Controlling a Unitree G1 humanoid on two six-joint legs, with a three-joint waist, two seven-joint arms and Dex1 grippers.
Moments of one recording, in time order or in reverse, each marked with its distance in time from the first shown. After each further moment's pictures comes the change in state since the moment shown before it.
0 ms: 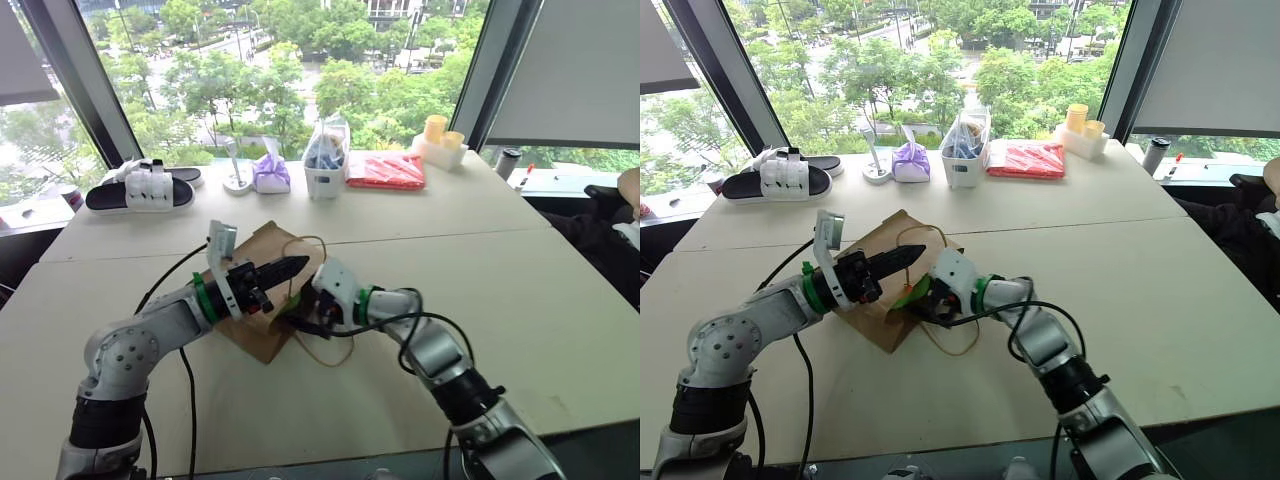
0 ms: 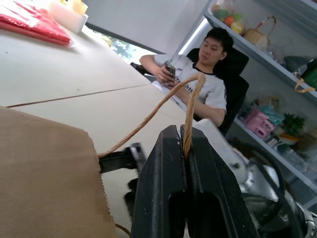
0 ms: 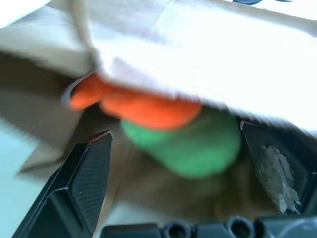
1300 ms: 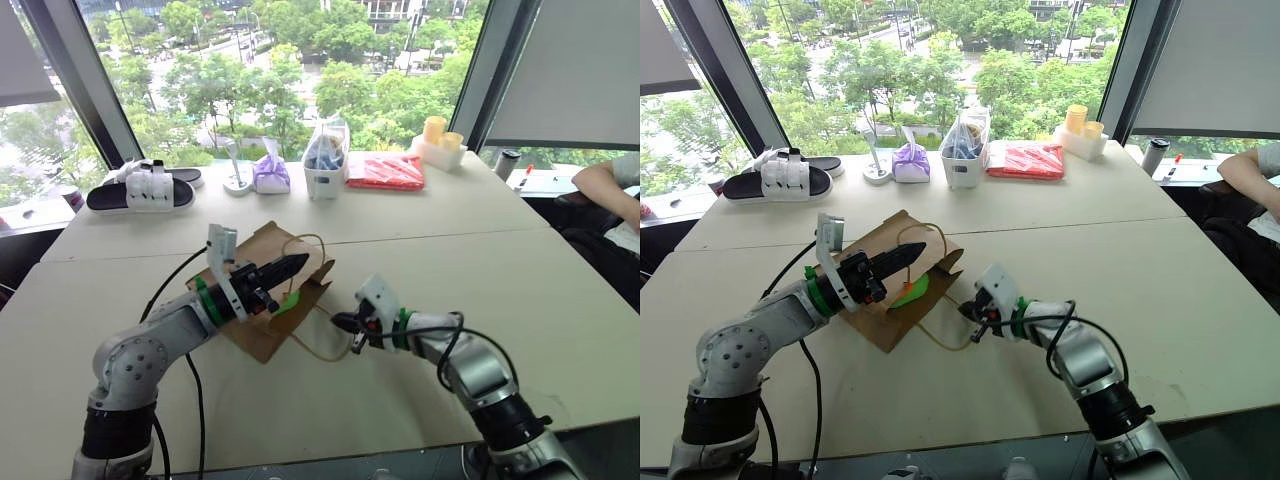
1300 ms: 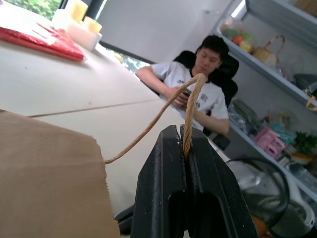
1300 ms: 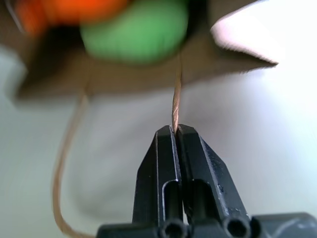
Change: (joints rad) left arm 0.002 -0.075 0.053 -0.045 0.001 -0.027 0.090; right arm 0.015 -0.117 -0.218 -0.094 0.242 0.354 0.014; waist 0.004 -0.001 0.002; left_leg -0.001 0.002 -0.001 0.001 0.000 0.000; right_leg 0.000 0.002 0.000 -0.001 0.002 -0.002
